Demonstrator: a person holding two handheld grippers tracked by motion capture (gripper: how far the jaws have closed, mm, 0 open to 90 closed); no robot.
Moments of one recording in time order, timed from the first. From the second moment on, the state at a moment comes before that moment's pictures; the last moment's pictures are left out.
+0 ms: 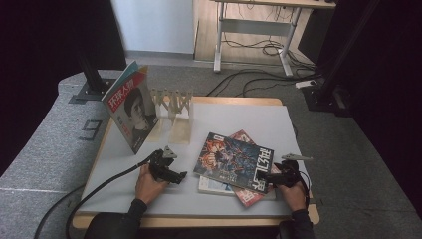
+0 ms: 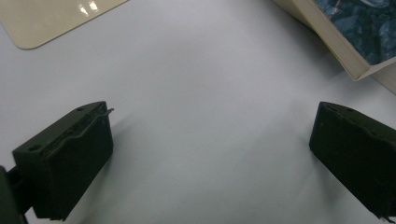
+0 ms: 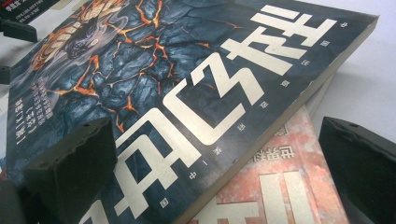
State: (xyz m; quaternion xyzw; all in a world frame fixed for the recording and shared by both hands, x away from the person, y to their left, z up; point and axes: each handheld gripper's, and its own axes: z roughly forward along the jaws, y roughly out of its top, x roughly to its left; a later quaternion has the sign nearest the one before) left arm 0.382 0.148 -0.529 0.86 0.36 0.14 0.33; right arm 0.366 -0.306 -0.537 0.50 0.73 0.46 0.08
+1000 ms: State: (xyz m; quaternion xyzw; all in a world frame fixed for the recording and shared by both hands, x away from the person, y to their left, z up) left arm 0.381 0.147 -0.518 0.86 0.35 0.13 0.35; right arm 0.362 -0.298 -0.524 0.47 0.76 0.43 0.13
